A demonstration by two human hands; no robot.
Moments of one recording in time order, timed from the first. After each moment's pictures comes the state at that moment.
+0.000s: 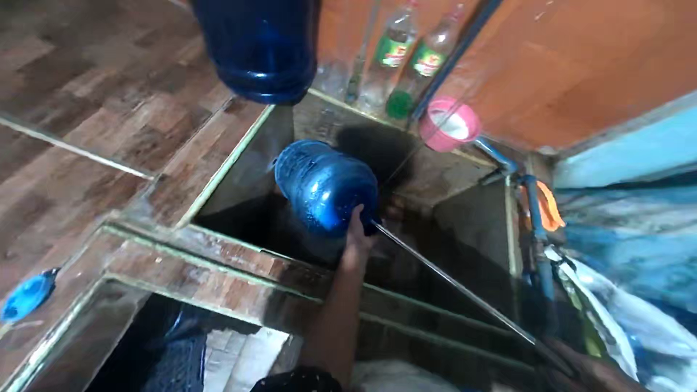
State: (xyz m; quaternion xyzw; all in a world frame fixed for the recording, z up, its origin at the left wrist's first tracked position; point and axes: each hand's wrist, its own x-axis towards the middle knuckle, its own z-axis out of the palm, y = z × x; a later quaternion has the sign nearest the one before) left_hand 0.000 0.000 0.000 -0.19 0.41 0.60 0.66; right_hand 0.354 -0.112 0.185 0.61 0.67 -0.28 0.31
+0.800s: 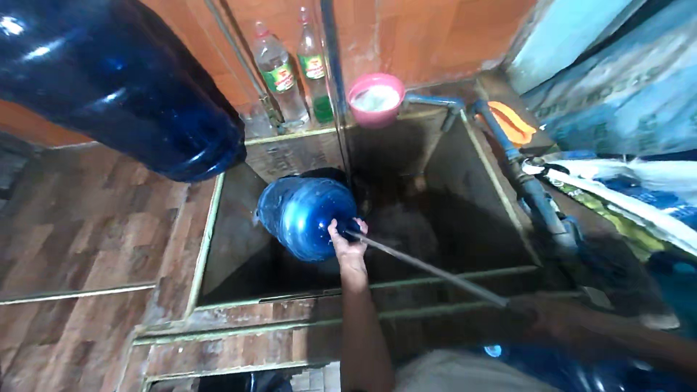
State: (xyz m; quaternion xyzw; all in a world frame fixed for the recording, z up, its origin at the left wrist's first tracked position) left_hand 0.026 -0.008 -0.005 -0.18 0.36 0.66 0.63; right_hand 0.341 -0.137 0.135 0.60 0.59 -0.49 0.22
